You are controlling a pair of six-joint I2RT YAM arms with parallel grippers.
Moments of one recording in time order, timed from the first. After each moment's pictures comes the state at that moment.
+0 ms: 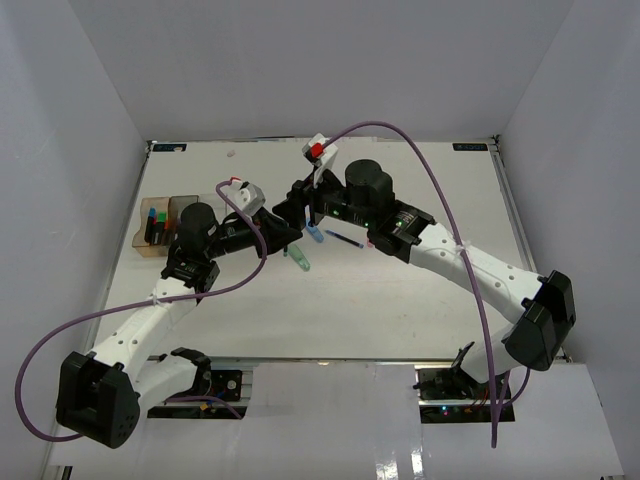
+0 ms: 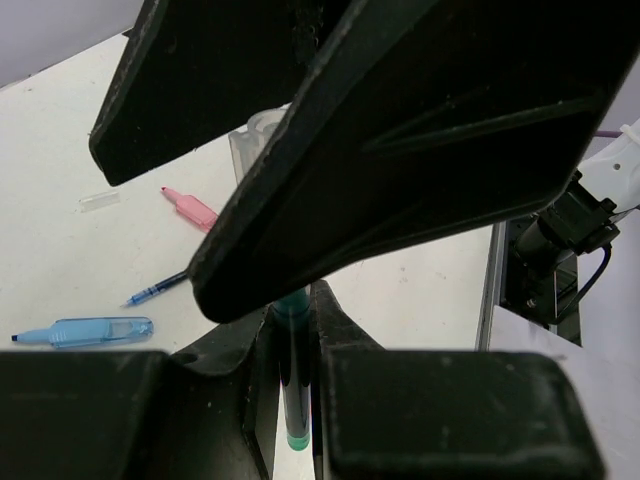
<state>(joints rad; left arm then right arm) -0.37 1.04 0.70 0.34 0.84 -0.17 0.90 1.47 1.37 -0.01 -0.22 0.17</state>
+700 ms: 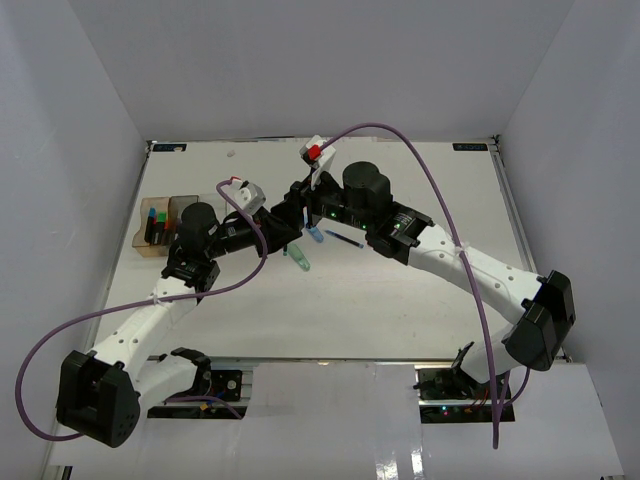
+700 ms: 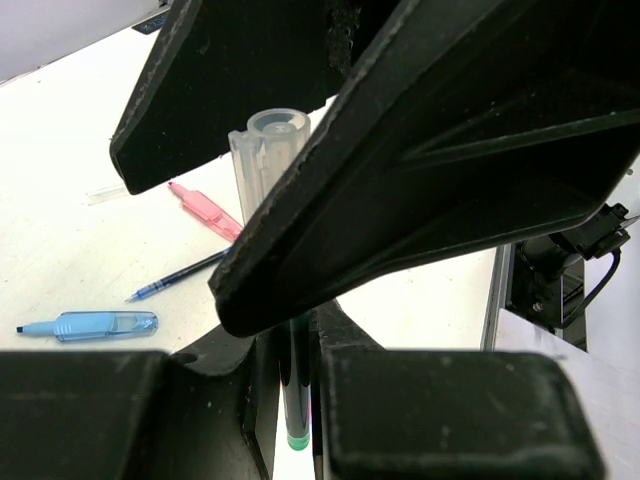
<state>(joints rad) -0.37 1.04 0.70 0.33 0.82 -0.17 0.93 1.48 1.37 0.00 -0.20 0.17</state>
